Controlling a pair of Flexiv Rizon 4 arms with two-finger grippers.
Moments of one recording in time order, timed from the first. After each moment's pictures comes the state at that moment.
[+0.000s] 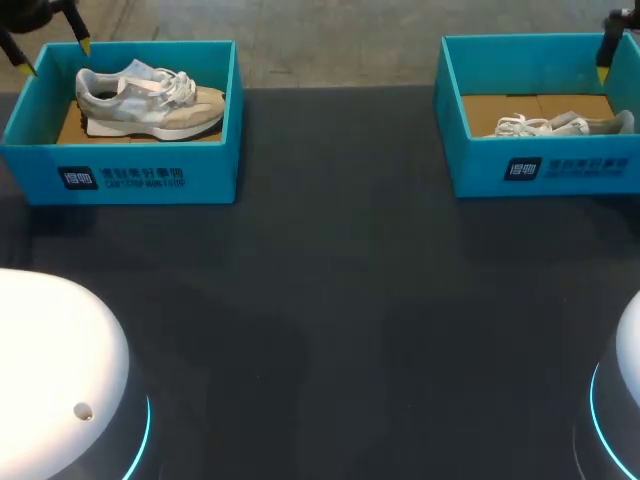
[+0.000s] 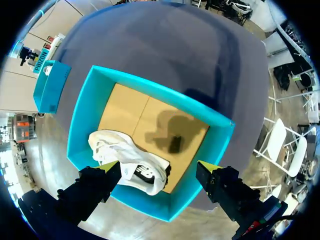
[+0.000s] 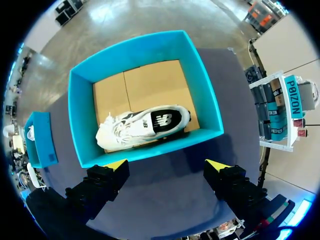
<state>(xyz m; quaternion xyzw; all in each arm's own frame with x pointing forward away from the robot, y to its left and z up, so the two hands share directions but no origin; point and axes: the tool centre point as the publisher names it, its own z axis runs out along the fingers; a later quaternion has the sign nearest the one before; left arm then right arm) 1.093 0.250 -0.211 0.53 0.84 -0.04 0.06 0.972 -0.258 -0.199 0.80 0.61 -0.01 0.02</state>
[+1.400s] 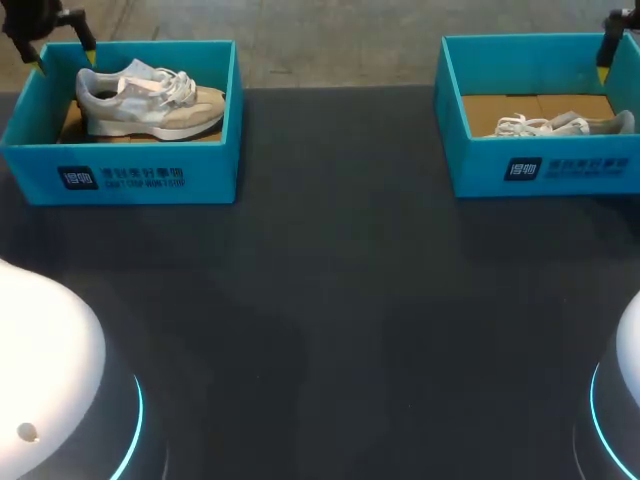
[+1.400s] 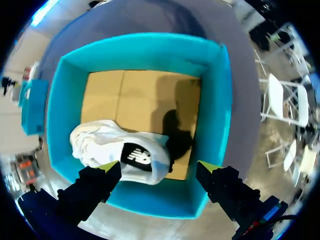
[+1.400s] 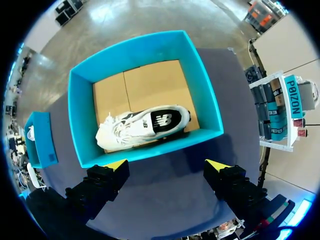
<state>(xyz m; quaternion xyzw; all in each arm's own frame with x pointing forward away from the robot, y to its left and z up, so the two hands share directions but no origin) 1.176 0.275 -0.283 0.67 0.74 -0.02 0.05 0.972 -0.258 -0.199 0.80 0.61 -0.01 0.02</state>
